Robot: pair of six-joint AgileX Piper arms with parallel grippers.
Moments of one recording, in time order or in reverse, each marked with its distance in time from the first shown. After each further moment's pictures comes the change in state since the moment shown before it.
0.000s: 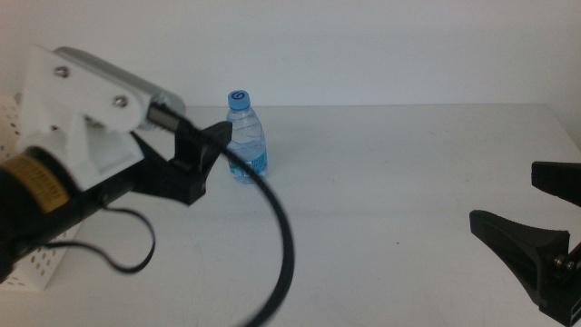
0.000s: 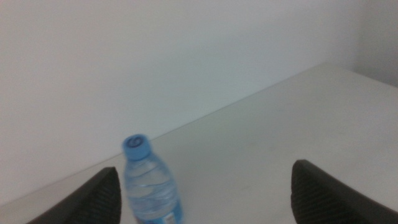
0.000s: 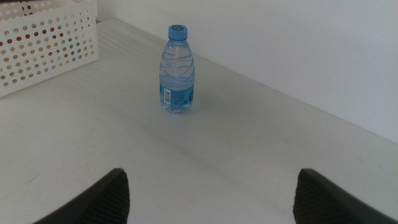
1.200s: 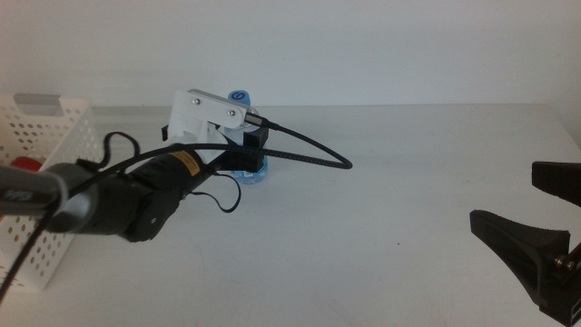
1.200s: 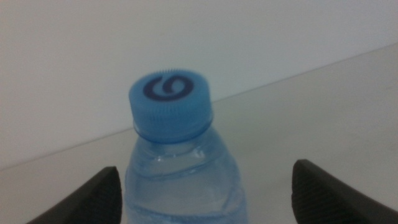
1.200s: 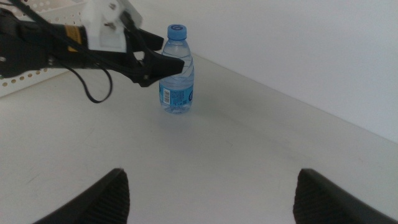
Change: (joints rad) left arm 0.179 0.883 -0.239 0.012 -0.623 -0.033; right arm 0.000 0.000 0.000 0.000 0.001 0.000
